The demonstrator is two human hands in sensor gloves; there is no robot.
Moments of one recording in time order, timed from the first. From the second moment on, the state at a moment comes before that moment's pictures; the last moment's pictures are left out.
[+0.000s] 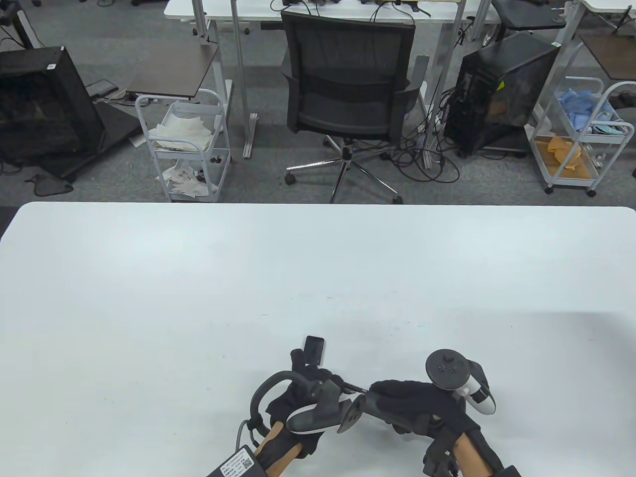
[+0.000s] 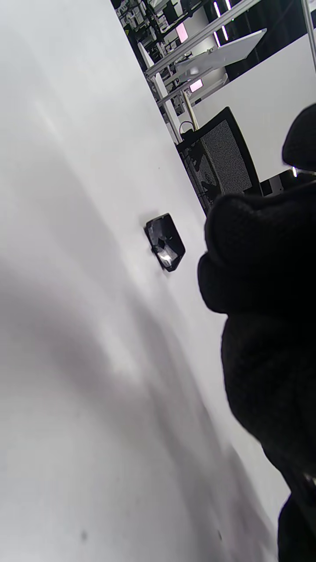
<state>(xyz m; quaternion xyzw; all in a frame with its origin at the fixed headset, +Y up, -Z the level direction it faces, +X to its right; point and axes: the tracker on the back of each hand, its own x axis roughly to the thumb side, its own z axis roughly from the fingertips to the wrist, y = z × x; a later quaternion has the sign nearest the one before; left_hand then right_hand) -0.020 -0.724 -0.273 -0.03 -0.25 -0.18 0.95 0.193 -0.766 -0.302 0.15 0.30 0.84 0.43</state>
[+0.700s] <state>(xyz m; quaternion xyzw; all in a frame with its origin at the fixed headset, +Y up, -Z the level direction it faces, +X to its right) -0.055 -0.715 -0.265 0.00 -0.20 0.06 0.98 0.198 -0.766 -0.301 0.14 0.29 0.82 0.46</state>
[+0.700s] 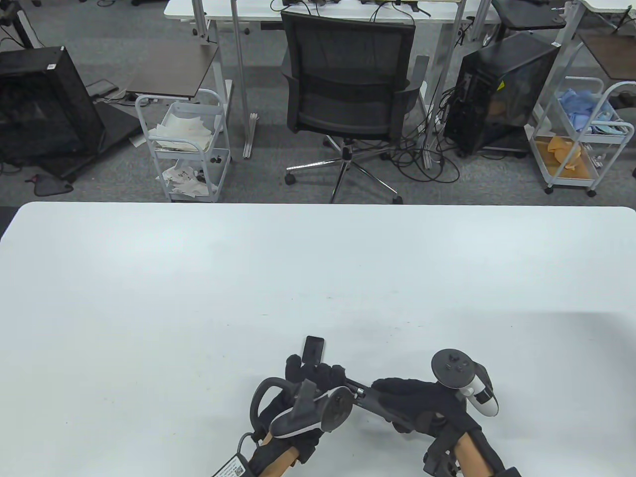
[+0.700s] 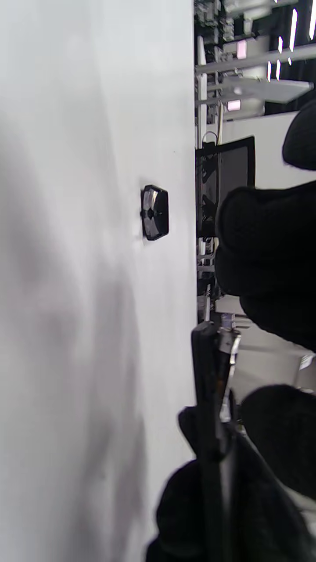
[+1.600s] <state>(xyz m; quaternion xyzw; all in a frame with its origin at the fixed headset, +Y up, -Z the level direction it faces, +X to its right) -0.092 -0.785 -0.264 -0.19 -0.12 0.69 0.69 0.191 -0.746 -0.288 0.21 0.27 0.78 0.52</state>
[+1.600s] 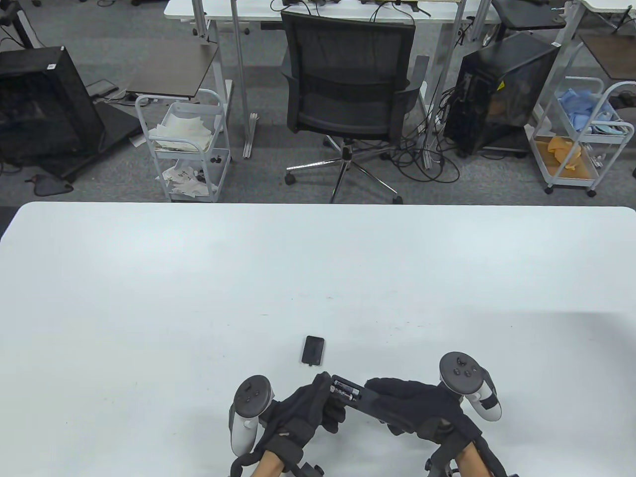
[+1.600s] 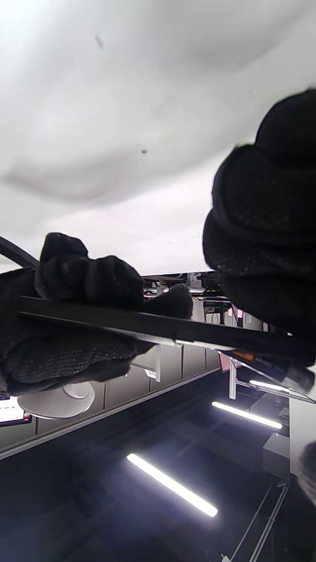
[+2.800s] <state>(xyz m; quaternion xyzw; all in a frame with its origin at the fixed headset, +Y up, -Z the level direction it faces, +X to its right) -0.136 -0.731 -0.274 0.02 -0.10 0.42 0.90 0.211 -0.743 -0.291 0.18 0.23 0.78 0.55</state>
